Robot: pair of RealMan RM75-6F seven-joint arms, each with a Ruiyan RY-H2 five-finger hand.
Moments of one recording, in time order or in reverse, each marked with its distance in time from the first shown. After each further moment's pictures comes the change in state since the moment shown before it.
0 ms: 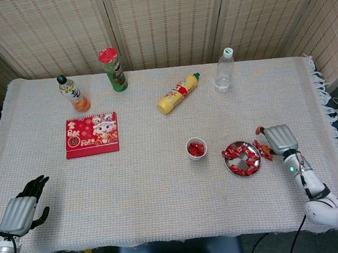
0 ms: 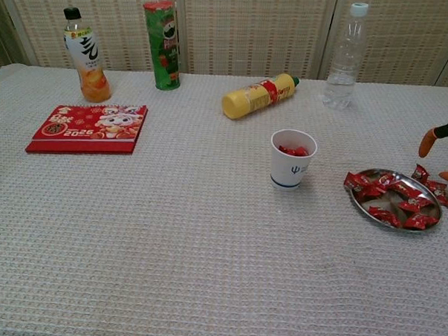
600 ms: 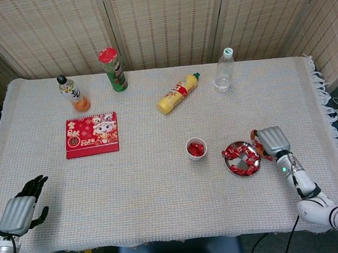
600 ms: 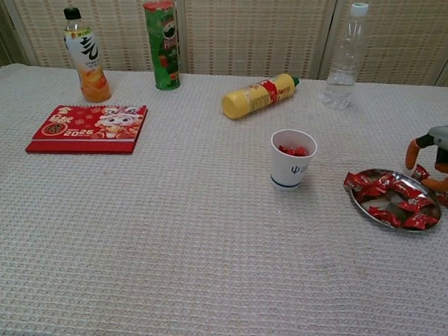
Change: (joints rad) left arm -0.003 -0.001 -0.002 0.004 -0.011 -0.007 0.001; right arm 0.011 -0.080 0.012 0.086 -0.026 -0.028 0.015
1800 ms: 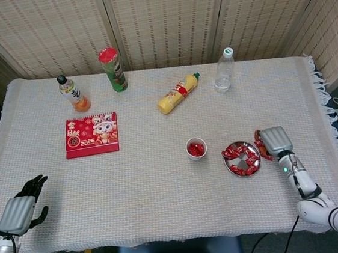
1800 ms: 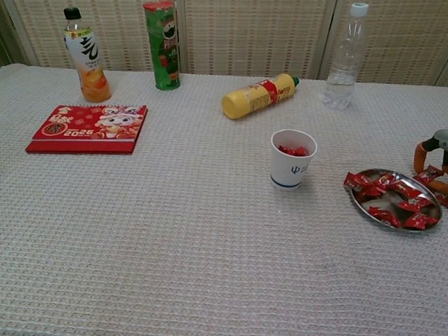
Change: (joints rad) left arm -0.001 -0.002 0.000 0.005 -0.003 -0.002 -0.002; right arm -0.015 -0.021 0.013 0.041 0.003 -0.003 -0.055
